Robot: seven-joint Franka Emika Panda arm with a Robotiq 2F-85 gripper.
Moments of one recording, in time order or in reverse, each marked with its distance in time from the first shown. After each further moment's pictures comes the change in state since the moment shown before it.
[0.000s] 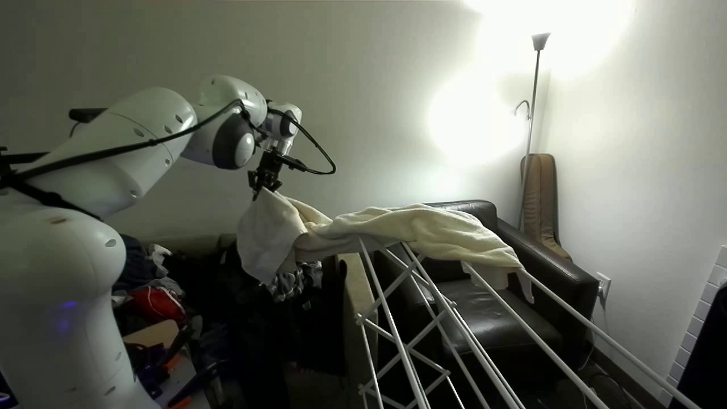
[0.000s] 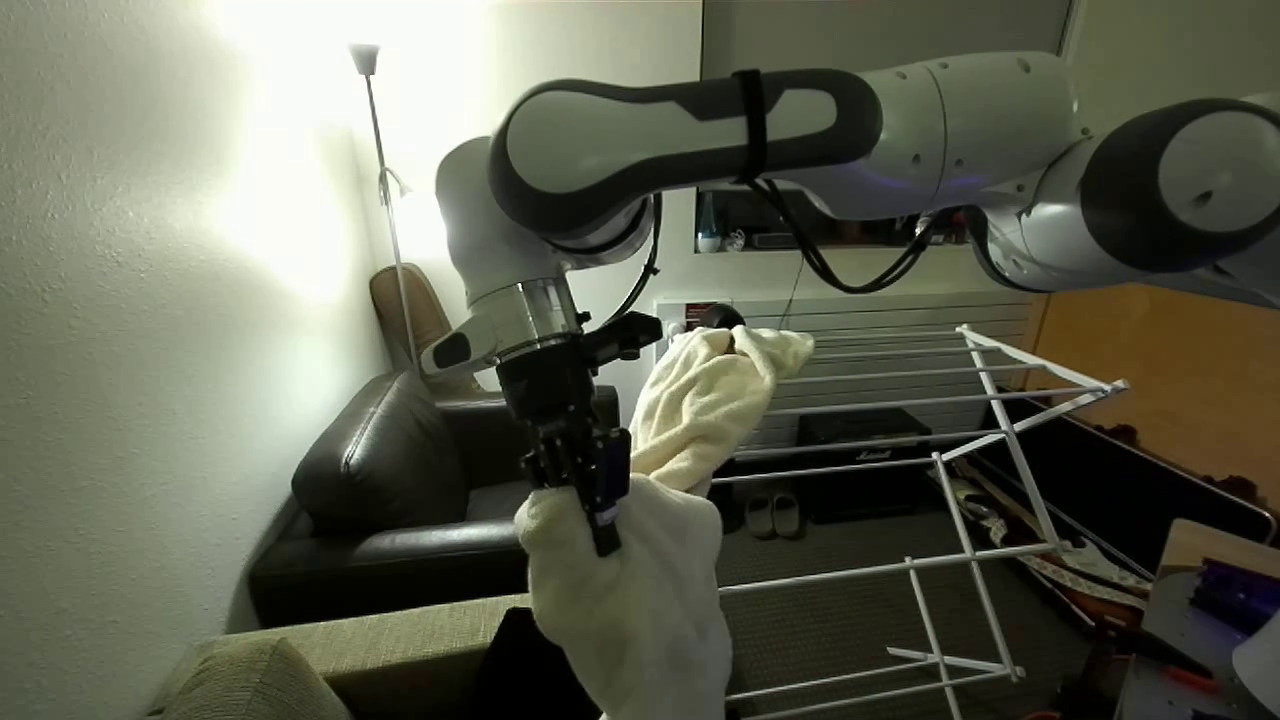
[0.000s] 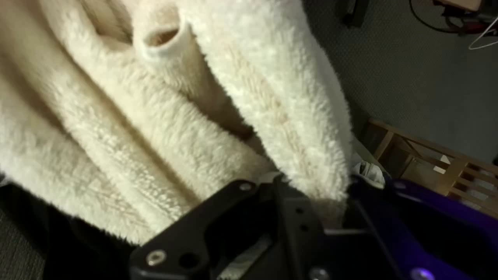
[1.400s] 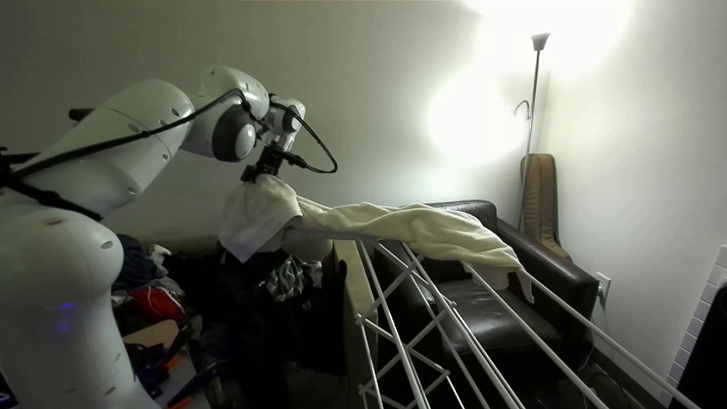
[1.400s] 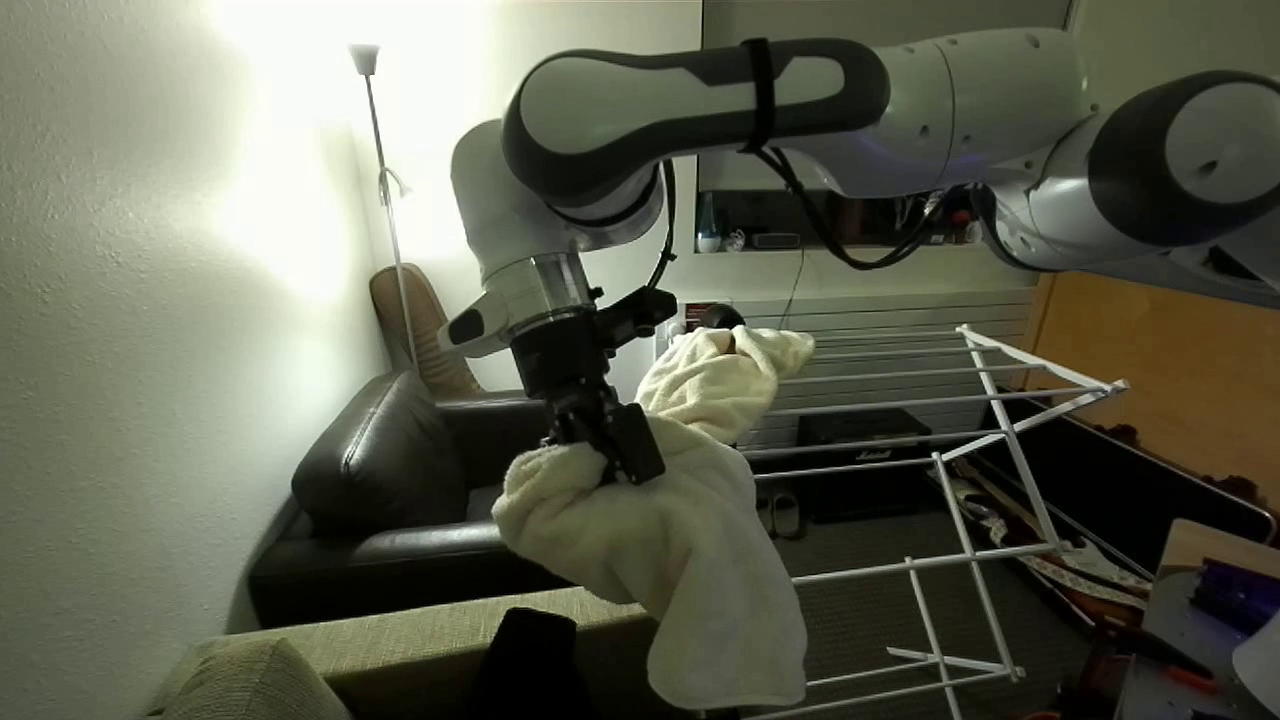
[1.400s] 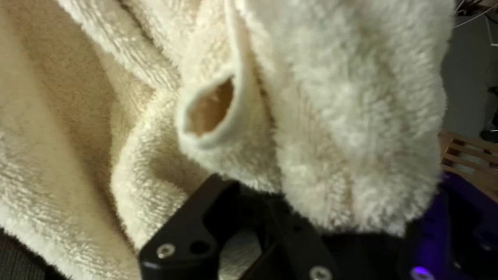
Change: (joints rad) arm -0.035 -0.054 0.004 -0.053 0.056 -0.032 0.067
